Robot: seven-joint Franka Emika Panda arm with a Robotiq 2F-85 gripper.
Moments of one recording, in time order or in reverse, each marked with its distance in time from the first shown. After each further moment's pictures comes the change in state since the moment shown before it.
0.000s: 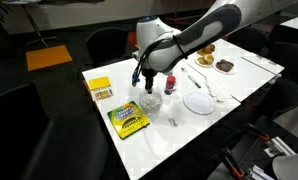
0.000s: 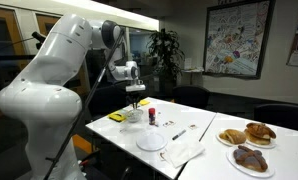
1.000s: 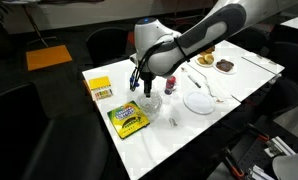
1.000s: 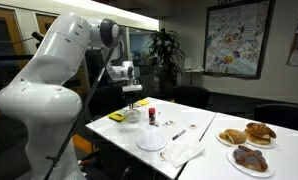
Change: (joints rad) arm 0.008 -0.022 0.031 -0.043 0.000 0.022 -0.014
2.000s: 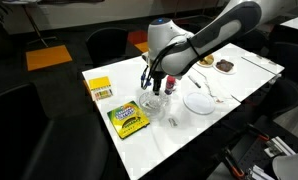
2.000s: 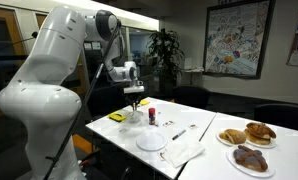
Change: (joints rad) arm -0.019 -0.089 -0.050 -0.149 0.002 0.082 0.077
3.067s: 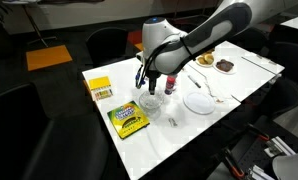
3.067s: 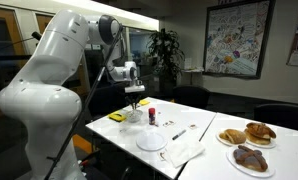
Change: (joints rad) arm 0.003 0.053 0.018 0.084 0.005 -0.026 -0.075
